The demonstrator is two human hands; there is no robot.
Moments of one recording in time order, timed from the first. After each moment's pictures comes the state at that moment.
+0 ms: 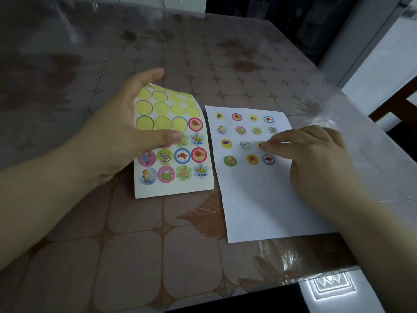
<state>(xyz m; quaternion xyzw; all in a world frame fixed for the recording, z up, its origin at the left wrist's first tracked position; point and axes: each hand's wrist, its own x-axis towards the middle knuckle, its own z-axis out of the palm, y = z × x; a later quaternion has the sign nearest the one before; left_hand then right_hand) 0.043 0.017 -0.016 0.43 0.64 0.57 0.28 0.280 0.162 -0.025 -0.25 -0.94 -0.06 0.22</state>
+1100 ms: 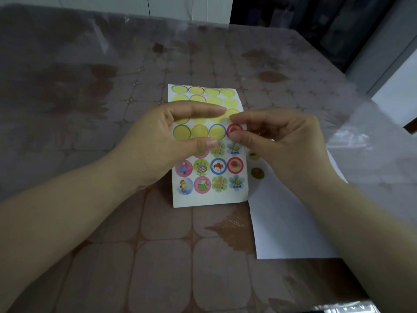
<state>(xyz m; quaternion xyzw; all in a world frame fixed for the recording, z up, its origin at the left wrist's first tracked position) 0.055 0.013 -0.003 0.47 0.61 0.57 0.28 0.197 0.133 -0.005 -0.19 -0.79 0.47 0.34</state>
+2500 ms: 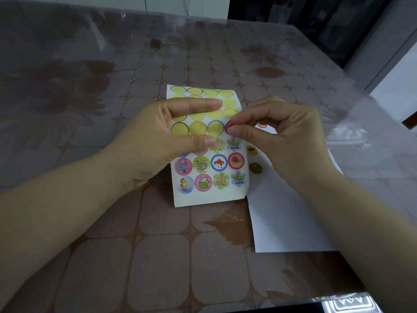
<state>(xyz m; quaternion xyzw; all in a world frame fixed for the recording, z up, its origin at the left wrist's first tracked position) 0.059 0.011 0.001 0.42 0.58 0.60 0.36 0.199 0.135 -0.005 -0.16 -0.81 0.44 0.35</state>
